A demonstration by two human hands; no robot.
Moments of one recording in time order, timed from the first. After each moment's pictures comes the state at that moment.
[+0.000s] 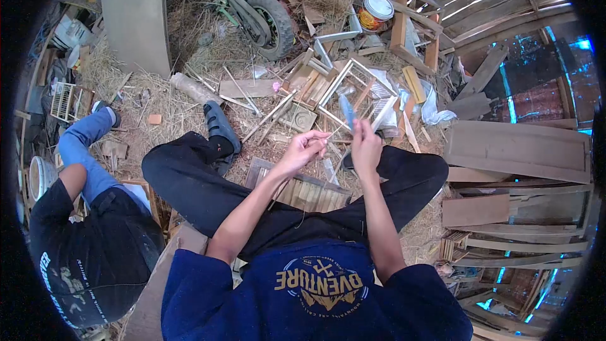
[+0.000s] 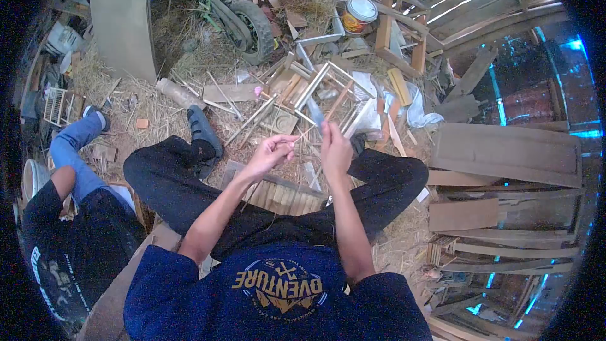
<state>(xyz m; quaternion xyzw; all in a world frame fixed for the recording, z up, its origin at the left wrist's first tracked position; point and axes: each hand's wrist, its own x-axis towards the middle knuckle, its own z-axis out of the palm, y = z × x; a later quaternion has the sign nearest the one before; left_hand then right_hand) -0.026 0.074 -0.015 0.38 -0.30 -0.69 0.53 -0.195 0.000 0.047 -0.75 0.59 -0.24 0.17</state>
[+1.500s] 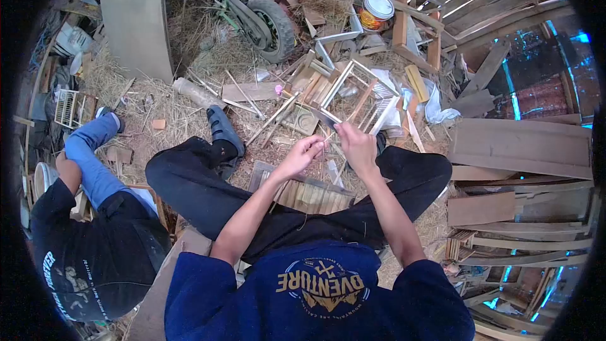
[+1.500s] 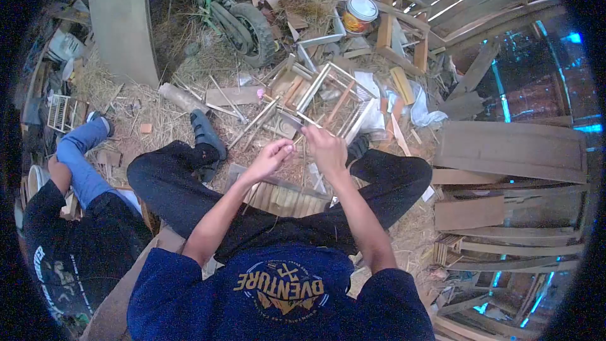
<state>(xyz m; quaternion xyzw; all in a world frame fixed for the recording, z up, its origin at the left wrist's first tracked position) -0.029 0.066 -0.030 0.42 -0.43 -0.60 0.54 -0.191 -0.013 0.036 -0.88 0.43 -0.21 0.06</state>
